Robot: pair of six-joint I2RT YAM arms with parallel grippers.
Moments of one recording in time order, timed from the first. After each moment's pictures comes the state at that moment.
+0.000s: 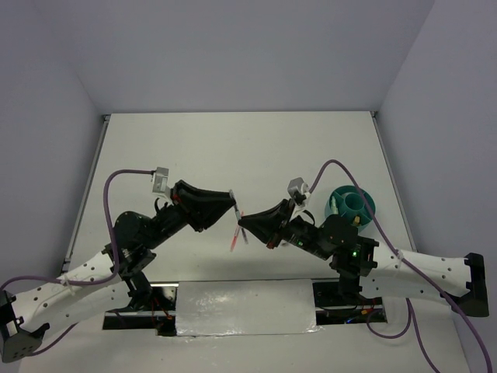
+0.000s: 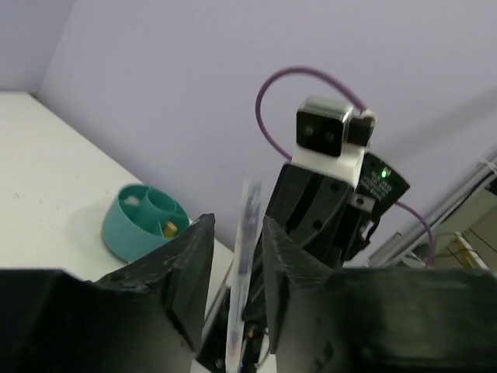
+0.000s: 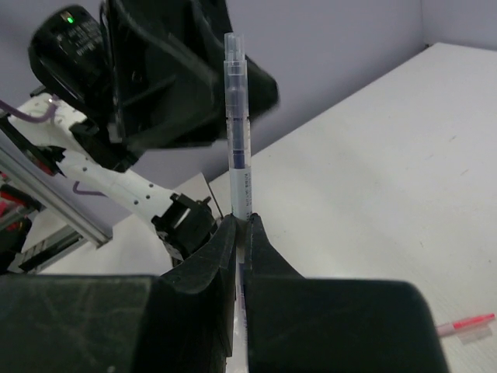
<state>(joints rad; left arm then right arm) -0.90 0.68 0.53 0.56 0.10 -0.73 1.25 0.73 0.60 0.31 0.16 0.40</state>
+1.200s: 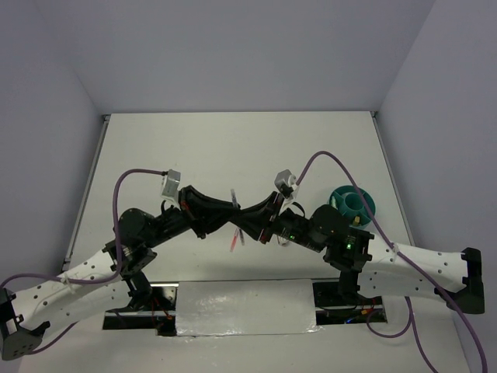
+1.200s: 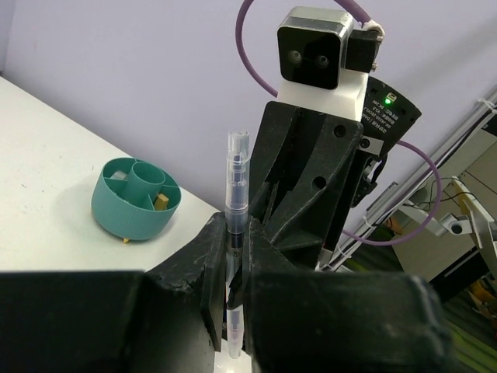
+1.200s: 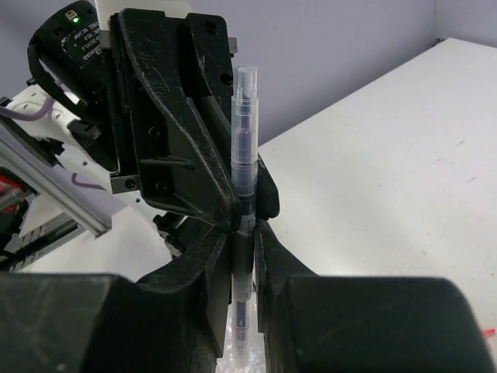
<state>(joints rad) -0.91 0.69 0.56 0.48 0.24 -0.65 1.24 0.84 0.73 0.25 0.09 0.38</state>
